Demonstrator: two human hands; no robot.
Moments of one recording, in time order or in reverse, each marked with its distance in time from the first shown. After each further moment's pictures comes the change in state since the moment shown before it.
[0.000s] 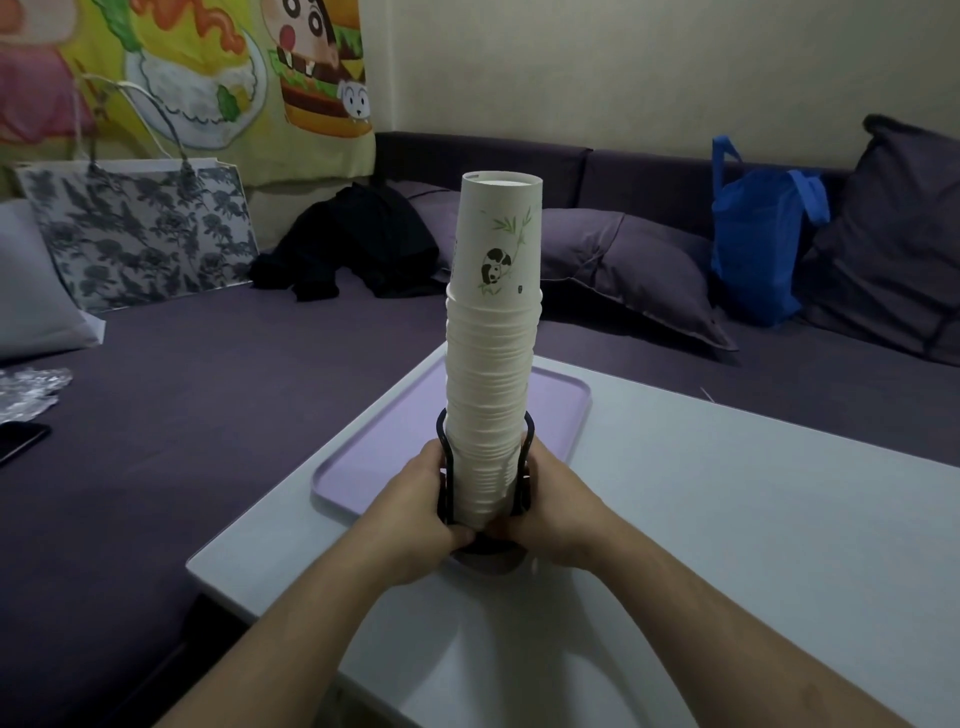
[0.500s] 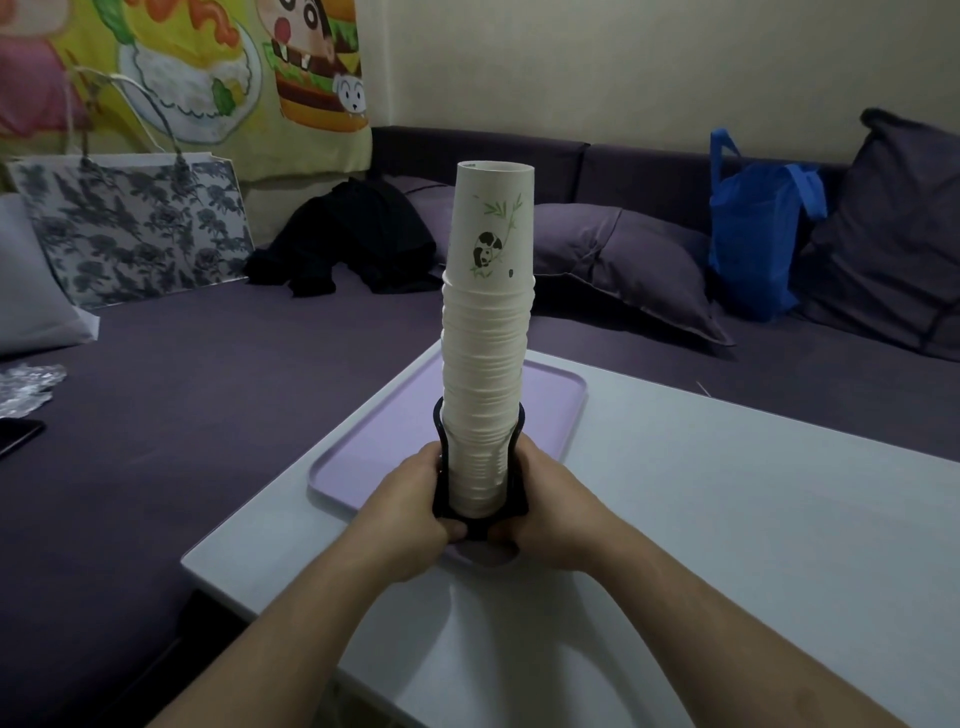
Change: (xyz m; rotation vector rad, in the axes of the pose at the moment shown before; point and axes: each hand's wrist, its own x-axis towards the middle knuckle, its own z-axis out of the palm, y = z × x) left_hand 0.005 -0.008 0.007 0.099 0.034 -0.044; right_hand -0.010 -0.008 -0.006 -0.090 -0.063 -0.001
